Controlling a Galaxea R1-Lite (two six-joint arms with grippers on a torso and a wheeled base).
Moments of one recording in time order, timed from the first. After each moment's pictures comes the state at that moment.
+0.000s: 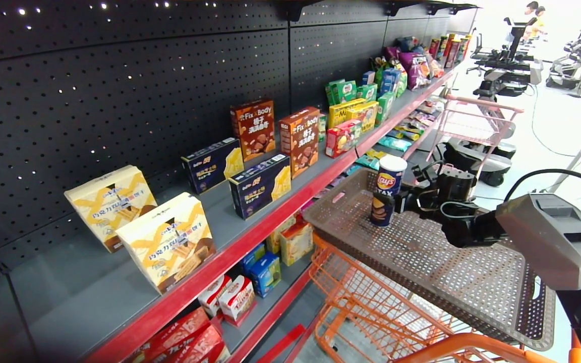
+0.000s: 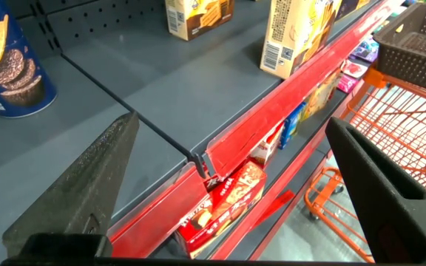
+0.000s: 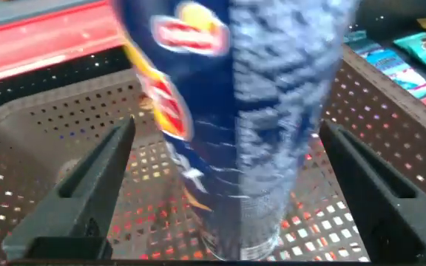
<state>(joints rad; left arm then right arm) 0.00 0.01 0.00 0.00 0.07 -0.04 0.07 2.59 -1.74 -0.79 0.51 -0.03</state>
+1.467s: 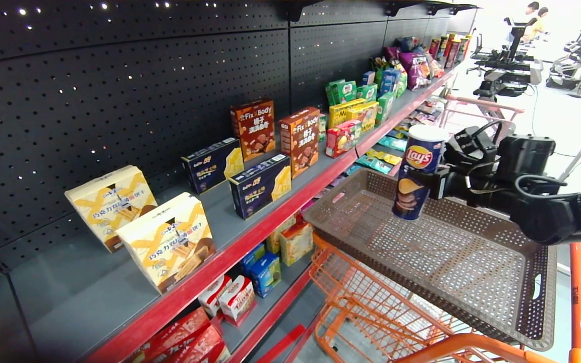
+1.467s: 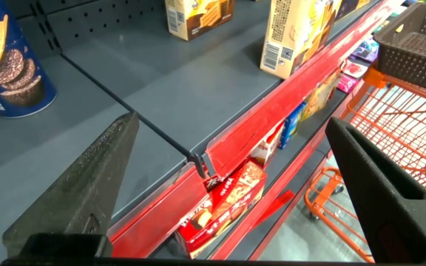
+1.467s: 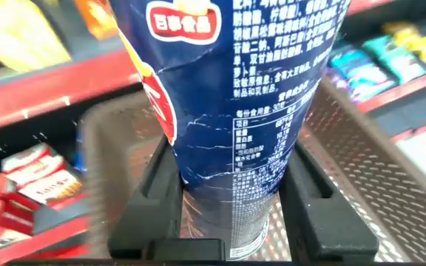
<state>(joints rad) 0.00 0.01 0.00 0.00 0.07 -0.04 0.10 1.95 -1.11 -0.76 0.40 -0.07</state>
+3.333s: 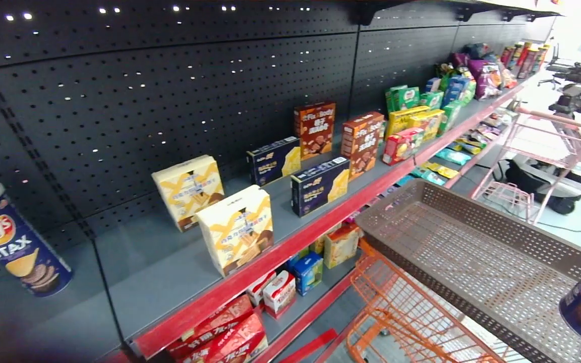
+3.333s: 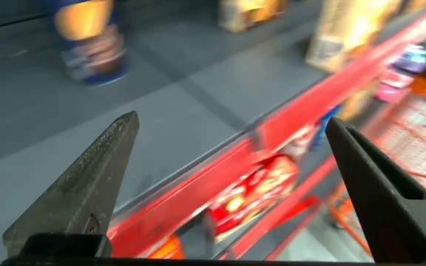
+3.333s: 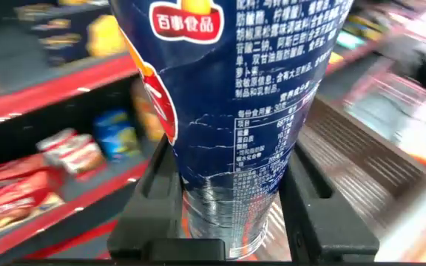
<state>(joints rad) 0.00 0.01 0.00 0.00 0.07 -0.04 0.21 0.63 -0.43 -0.20 -0.06 -0.06</state>
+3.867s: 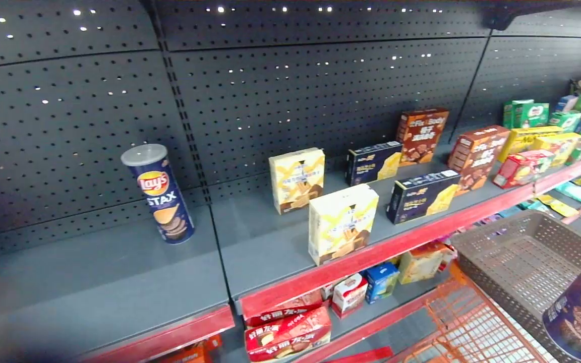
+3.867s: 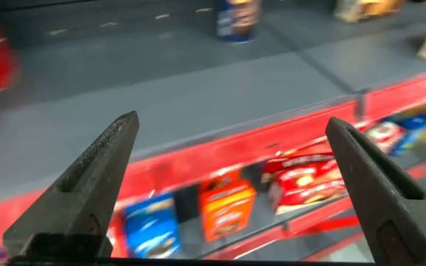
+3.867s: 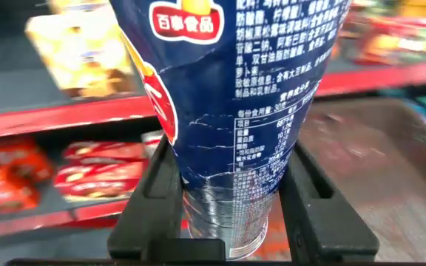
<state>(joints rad) 0.00 0.01 0.00 0.00 0.07 -0.04 0.30 0.63 -0.39 -0.20 -0.05 -0.06</state>
